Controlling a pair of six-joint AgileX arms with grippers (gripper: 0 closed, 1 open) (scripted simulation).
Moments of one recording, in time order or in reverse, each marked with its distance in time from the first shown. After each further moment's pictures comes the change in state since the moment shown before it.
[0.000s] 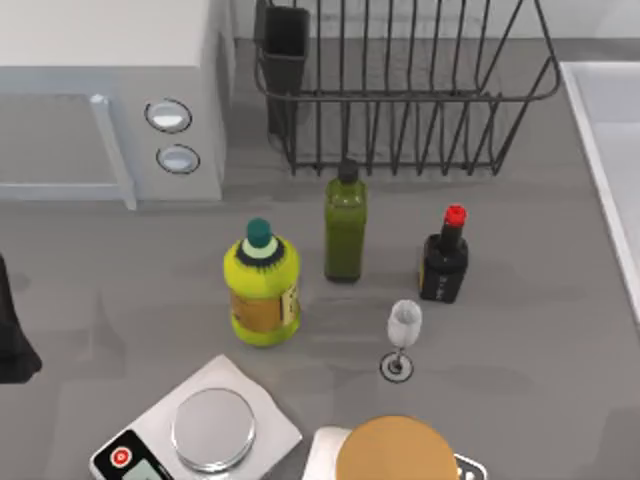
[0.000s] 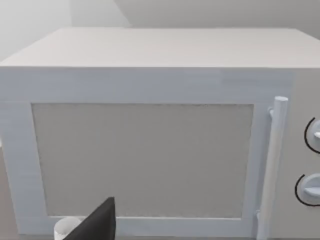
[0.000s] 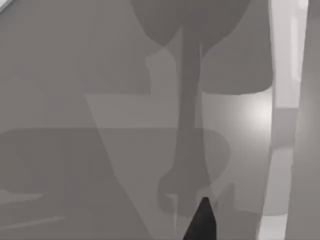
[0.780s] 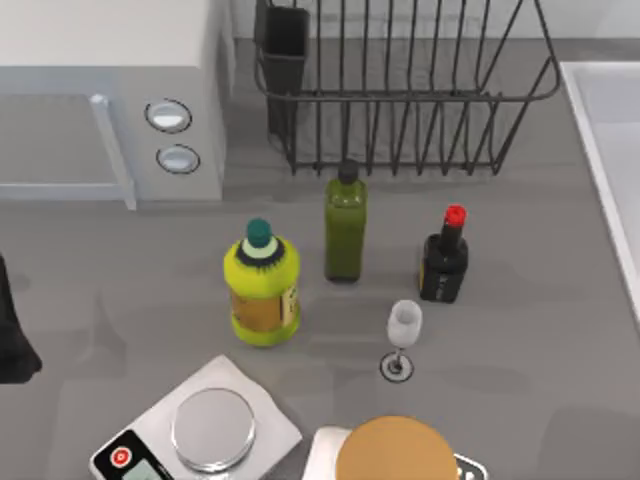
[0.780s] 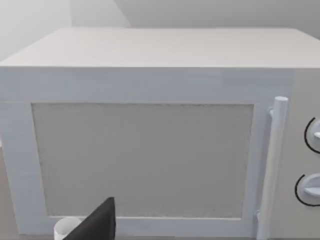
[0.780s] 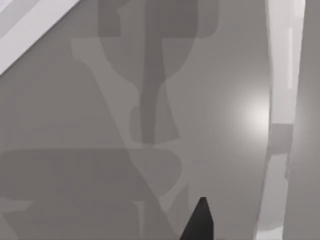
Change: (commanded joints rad) left arm 0.000 0.000 0.000 0.000 0.000 0.000; right arm 0.017 -0.015 0.177 -0.184 0.009 0.026
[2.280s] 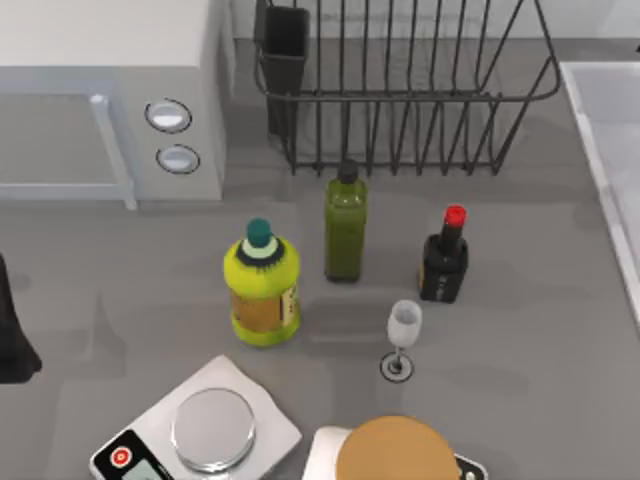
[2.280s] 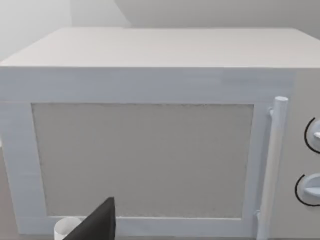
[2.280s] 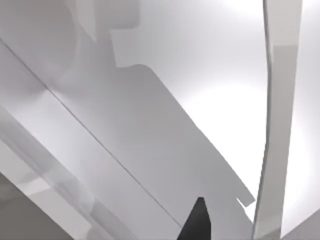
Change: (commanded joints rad) left arm 0.000 0.000 0.000 0.000 0.000 0.000; right arm 0.378 1.146 1.440 -0.267 0.160 0.389
